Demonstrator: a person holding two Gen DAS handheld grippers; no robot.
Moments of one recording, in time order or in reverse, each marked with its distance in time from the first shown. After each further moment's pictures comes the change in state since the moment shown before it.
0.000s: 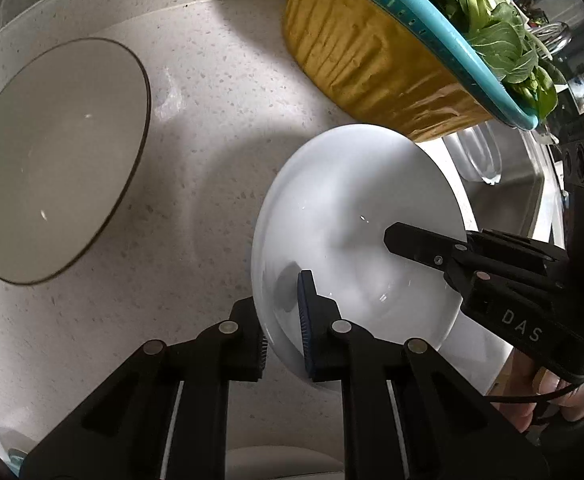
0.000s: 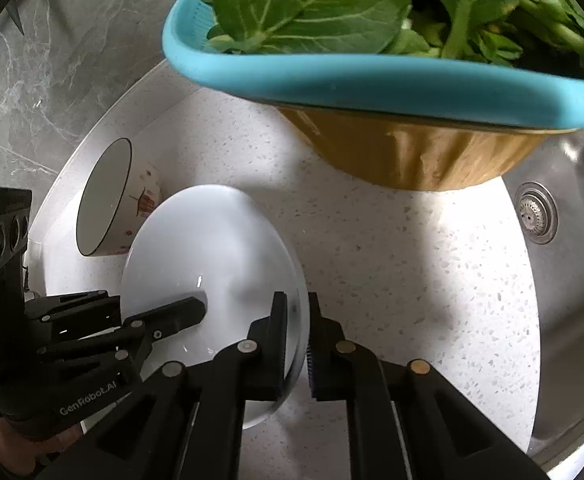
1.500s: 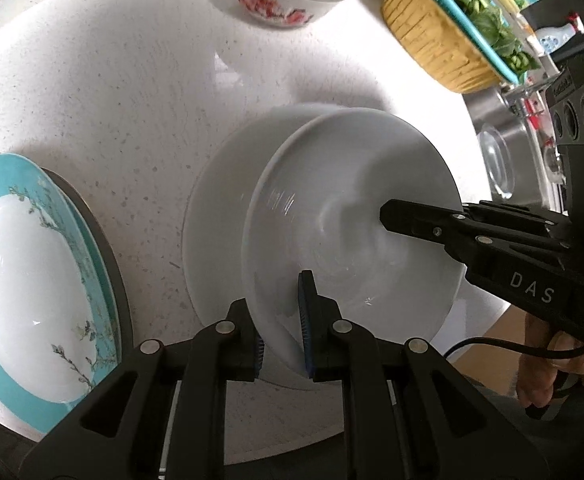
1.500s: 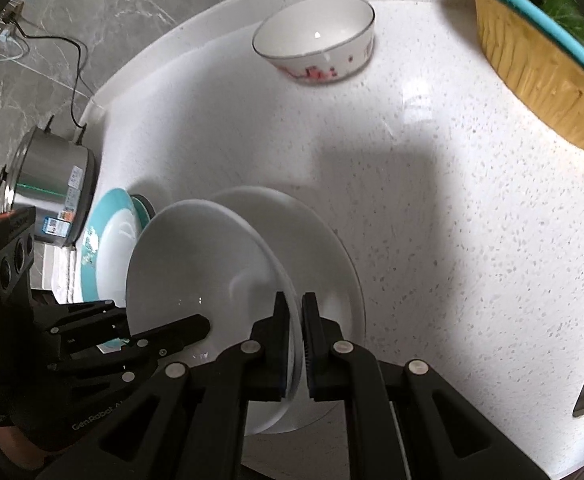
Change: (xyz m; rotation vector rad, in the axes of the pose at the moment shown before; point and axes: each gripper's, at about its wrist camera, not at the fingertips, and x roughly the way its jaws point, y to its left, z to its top) left arm -0.068 0.044 -0.234 -0.283 -0.037 0.047; right arm 0.000 0.129 -0.110 -0.315 0.208 0.091
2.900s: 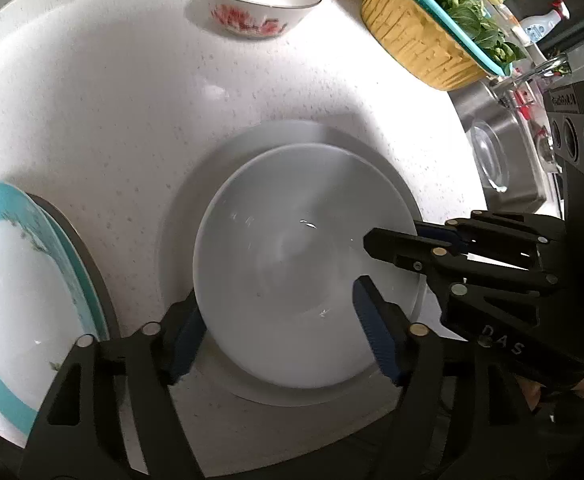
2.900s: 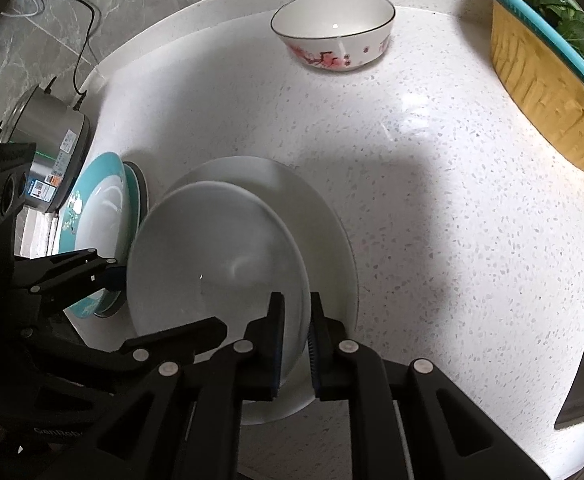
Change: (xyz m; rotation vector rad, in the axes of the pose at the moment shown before) left arm 0.001 -0.024 0.016 0.058 -0.047 0.000; right arm 0.003 0.013 -0.014 -0.100 -0.021 -0.063
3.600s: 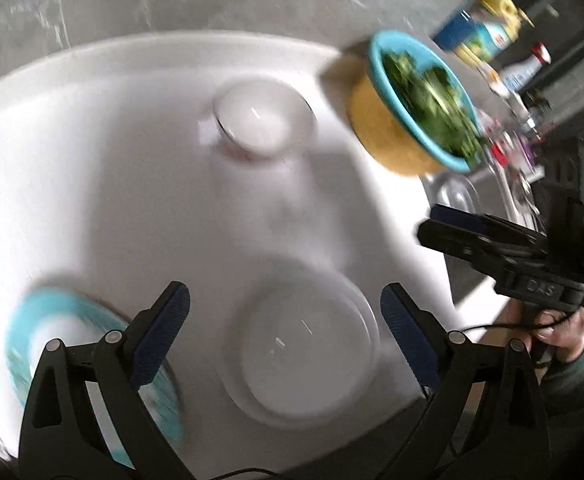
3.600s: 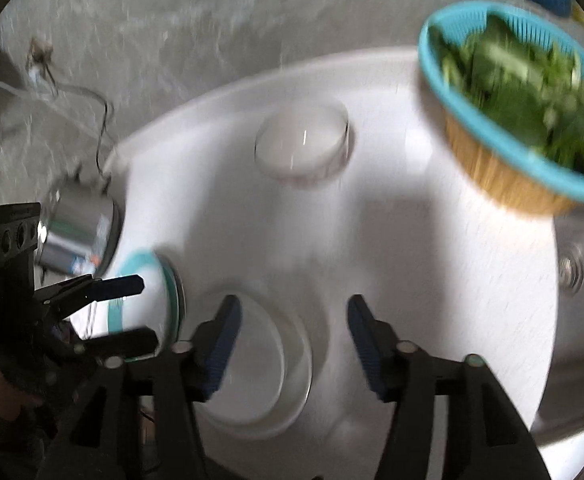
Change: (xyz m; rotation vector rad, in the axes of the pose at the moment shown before) left arm -0.106 0.015 0.100 -0.002 -0.140 -0.056; right arm -0.097 -0.049 0.057 0.083 -0.232 0.074
